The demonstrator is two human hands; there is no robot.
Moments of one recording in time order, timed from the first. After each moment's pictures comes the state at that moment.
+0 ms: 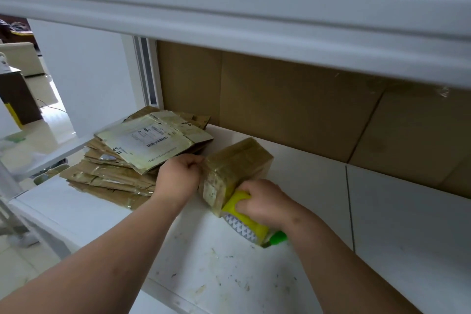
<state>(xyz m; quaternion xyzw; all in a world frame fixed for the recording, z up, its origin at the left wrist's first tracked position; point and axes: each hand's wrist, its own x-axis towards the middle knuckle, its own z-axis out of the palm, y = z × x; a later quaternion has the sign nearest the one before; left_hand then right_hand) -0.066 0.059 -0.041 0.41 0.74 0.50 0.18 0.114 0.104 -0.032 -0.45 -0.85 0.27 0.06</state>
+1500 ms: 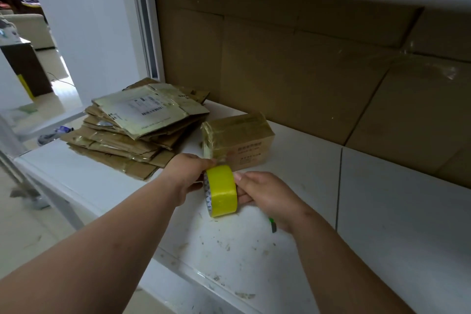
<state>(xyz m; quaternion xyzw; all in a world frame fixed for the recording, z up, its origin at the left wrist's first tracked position) -0.027 0.048 -0.062 0.22 0.70 0.49 0.47 0.160 0.084 -0.059 -0.40 -0.72 0.54 0.16</state>
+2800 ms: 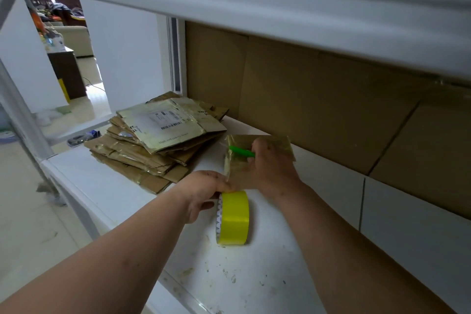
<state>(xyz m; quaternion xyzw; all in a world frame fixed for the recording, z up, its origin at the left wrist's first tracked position) -0.030 0.057 -0.063 0.22 0.68 0.48 0.52 0.104 0.161 -0.033 -0.38 -0.90 0.08 0.17</state>
